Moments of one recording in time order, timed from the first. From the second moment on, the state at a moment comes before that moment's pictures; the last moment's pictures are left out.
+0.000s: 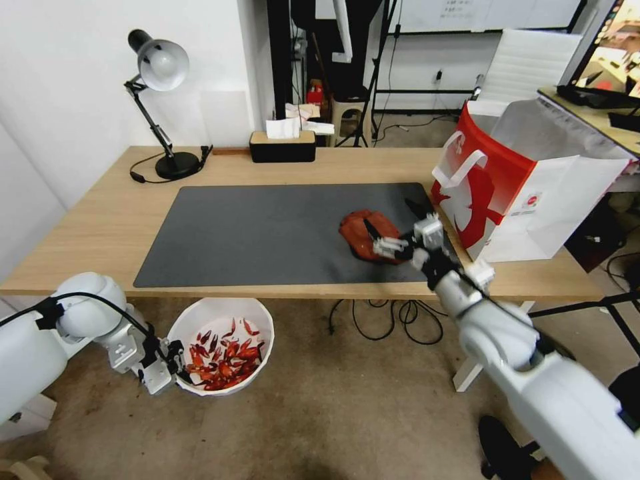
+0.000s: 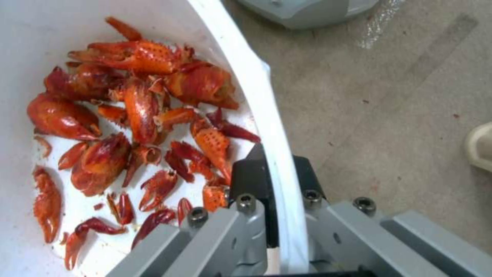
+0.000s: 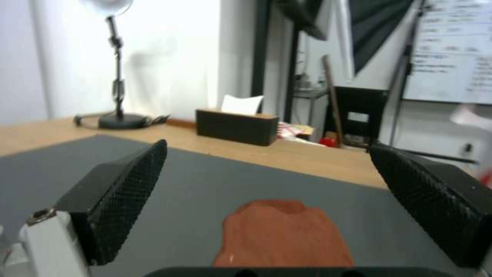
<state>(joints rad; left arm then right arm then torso) 0.85 -0.44 0.01 -1.77 0.31 -0.54 1.30 -1.23 0.97 0.28 2.01 0.47 0.09 0.02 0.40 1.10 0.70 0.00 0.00</state>
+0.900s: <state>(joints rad) 0.98 -0.44 -0.10 -1.81 0.34 -0.56 1.30 -1.58 1.18 0.42 2.00 0.29 0.23 0.05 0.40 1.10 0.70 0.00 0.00</state>
